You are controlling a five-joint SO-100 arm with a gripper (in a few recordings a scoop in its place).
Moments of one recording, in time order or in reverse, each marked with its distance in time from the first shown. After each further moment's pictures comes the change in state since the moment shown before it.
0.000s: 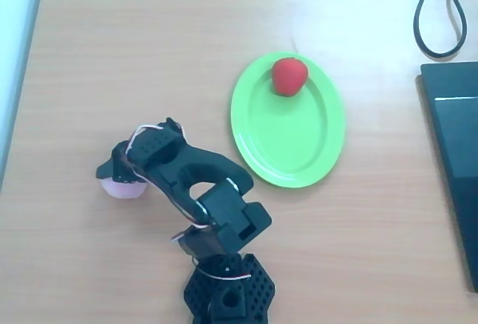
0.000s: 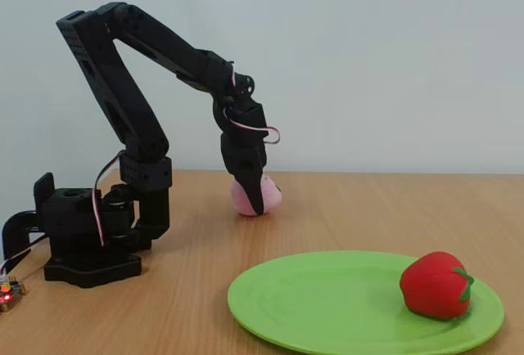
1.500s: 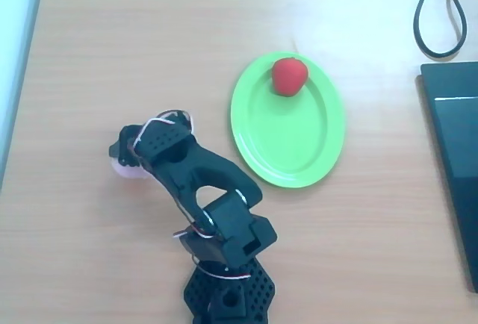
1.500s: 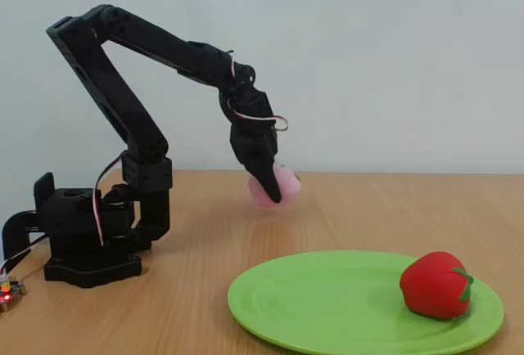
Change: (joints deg) arm 5.4 7.5 -1.0 0.2 0.0
